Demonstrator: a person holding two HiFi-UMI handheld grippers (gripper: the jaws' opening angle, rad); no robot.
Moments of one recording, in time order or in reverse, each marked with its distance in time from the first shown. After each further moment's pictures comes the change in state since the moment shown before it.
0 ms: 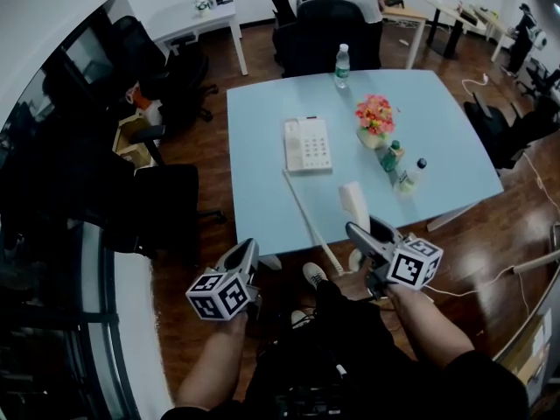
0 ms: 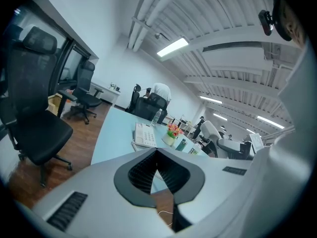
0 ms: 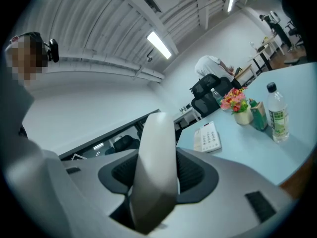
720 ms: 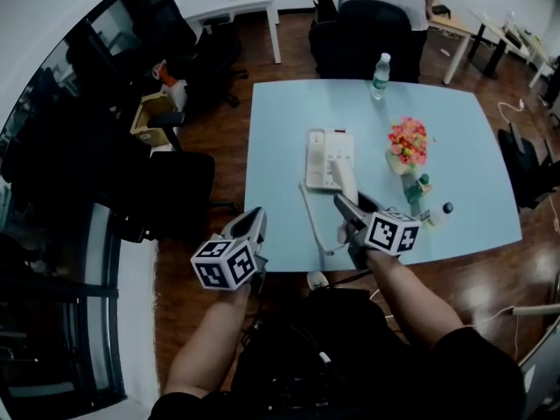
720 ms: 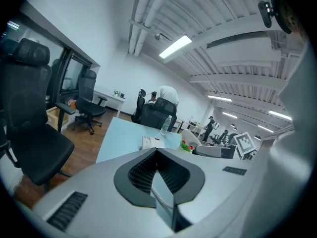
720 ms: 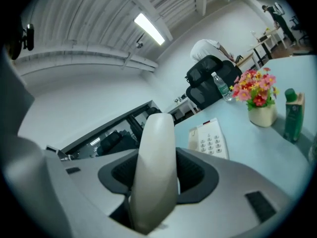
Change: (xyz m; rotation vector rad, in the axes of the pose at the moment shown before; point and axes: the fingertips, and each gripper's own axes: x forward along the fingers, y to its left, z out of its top) left arm 0.098 0.026 0.089 0.048 -0.045 0.104; right arm 0.165 -0.091 0.046 0.043 0.115 -0.056
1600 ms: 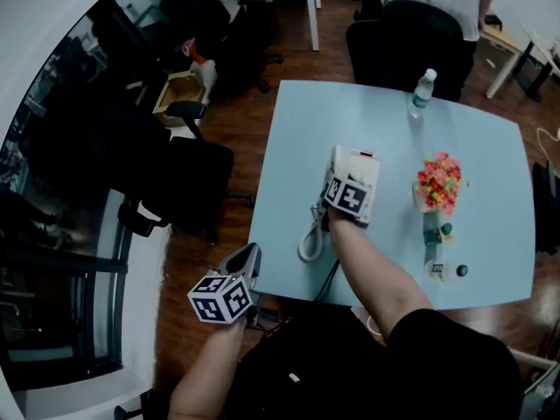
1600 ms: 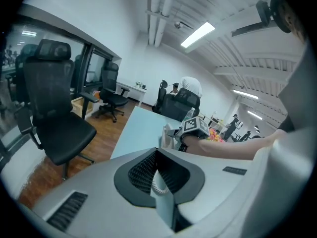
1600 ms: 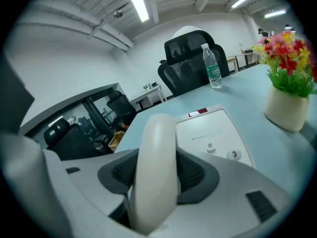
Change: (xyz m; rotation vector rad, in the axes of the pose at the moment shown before) left arm 0.014 0.041 -0.026 -0.131 0.090 0.250; right arm 0.222 -0.138 0.008 -0.009 0.137 -0.446
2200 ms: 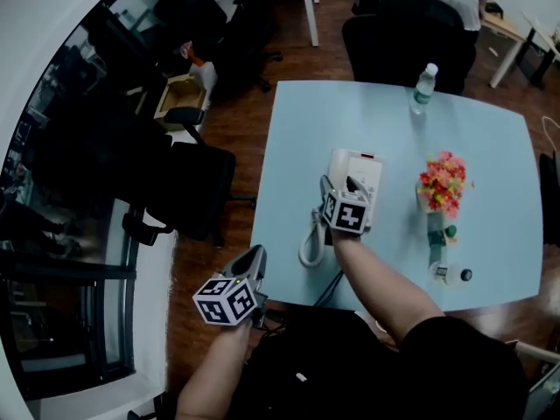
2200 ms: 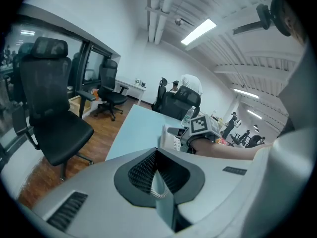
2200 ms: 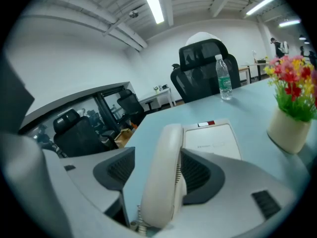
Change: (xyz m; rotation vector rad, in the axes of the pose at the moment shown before) left arm 0.024 -0.005 0.004 -0.001 0.025 -0.004; right arm -0.032 0.022 0.009 -0.149 -0.024 0.057
